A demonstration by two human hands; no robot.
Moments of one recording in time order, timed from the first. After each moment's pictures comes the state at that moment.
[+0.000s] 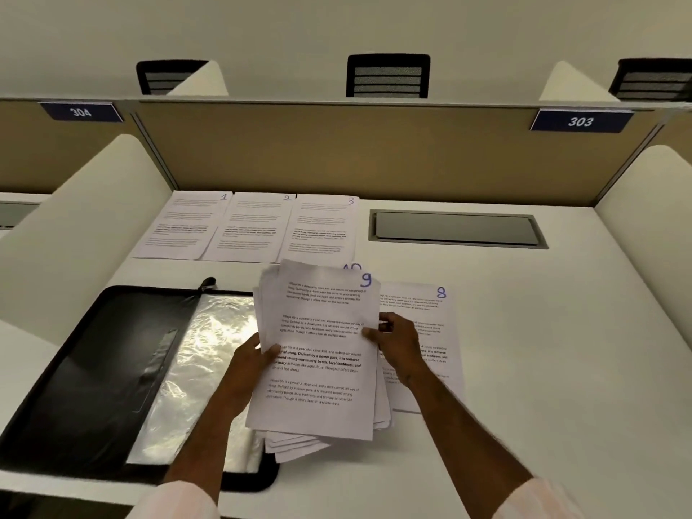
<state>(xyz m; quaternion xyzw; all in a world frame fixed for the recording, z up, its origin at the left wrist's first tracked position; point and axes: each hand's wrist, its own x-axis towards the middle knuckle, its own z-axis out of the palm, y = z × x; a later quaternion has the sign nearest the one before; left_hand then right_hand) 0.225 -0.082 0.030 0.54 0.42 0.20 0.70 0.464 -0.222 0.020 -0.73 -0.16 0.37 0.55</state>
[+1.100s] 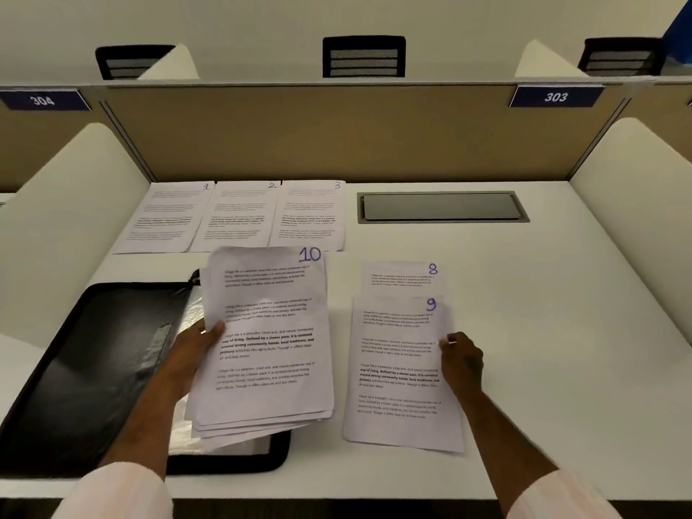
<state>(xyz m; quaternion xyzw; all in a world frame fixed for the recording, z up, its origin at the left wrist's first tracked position) 0.161 -0.015 0.036 0.53 0.47 0.17 0.68 0.484 -0.328 -0.028 -0.91 -0.03 0.18 0.38</state>
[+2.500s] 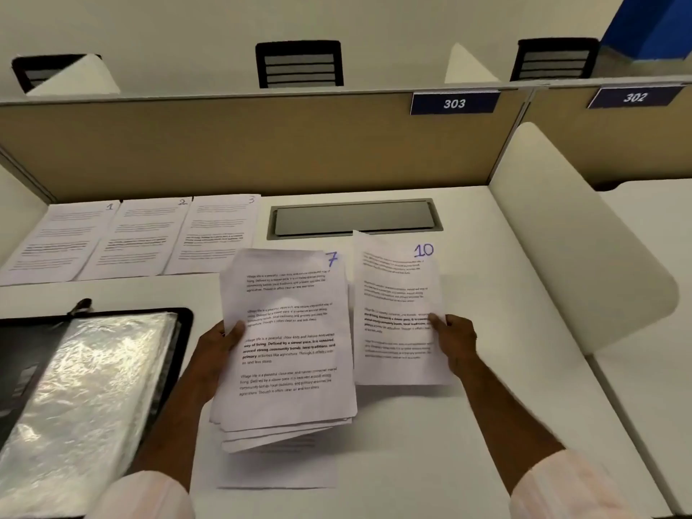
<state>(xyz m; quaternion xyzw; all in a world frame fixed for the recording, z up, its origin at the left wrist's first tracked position) 0.392 -0.162 0.027 0.54 0.45 0.18 0.69 0.699 -0.439 -0.008 -0.84 0.01 0.22 0.49</state>
